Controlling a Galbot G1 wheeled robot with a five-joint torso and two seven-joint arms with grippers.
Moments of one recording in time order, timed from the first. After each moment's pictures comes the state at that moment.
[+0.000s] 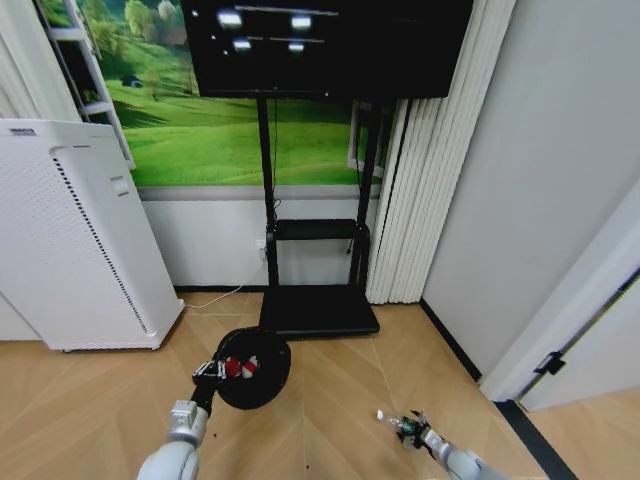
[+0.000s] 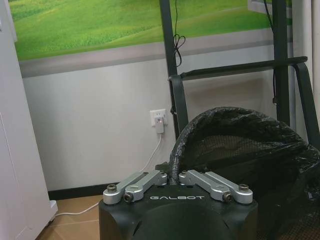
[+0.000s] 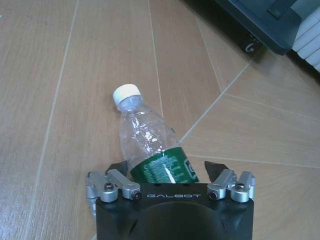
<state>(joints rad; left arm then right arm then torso) 1.48 -1.37 -0.60 -1.95 -0.09 0.03 0.03 -0.90 0.96 -0.22 0.71 0.13 0.22 -0.09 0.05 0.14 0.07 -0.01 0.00</state>
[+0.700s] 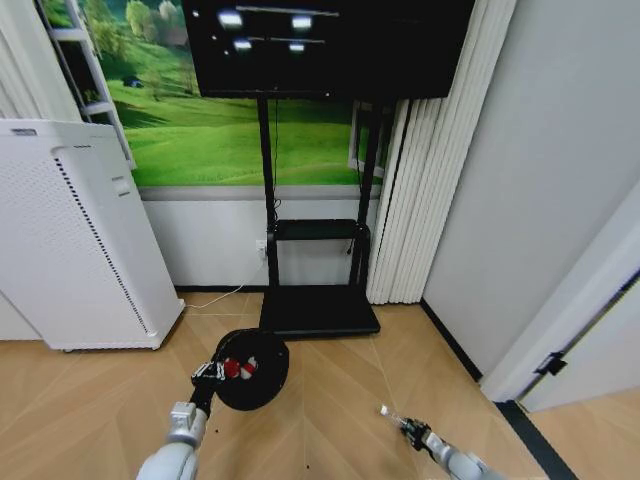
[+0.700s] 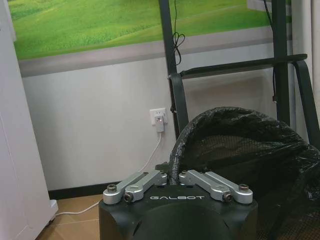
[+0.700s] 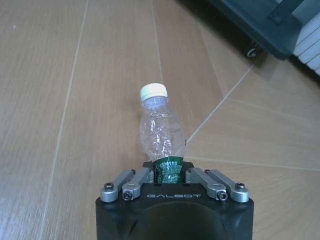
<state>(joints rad) 1.48 -1.37 -0.60 -1.93 -0.08 0.02 0.03 -0.95 0.92 -0.18 0.82 0.14 0.21 -0.08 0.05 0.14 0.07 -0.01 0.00</state>
